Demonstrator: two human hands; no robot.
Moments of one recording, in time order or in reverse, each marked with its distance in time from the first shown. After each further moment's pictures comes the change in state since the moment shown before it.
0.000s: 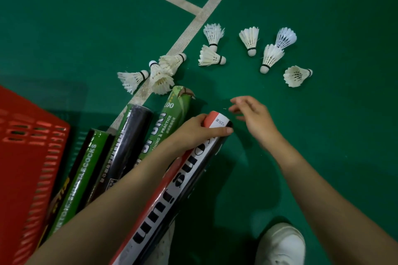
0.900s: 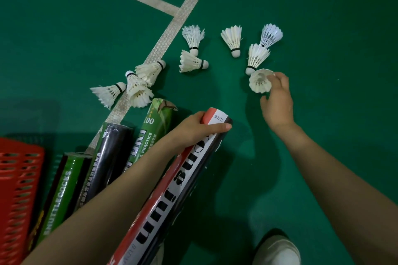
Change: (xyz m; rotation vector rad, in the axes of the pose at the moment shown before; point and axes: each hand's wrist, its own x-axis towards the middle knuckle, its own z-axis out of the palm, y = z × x) left_hand 0.050 0.034 0.012 0.060 -0.064 -0.053; right_hand 0.078 0.040 -0.079 -0.628 0.409 -0.145
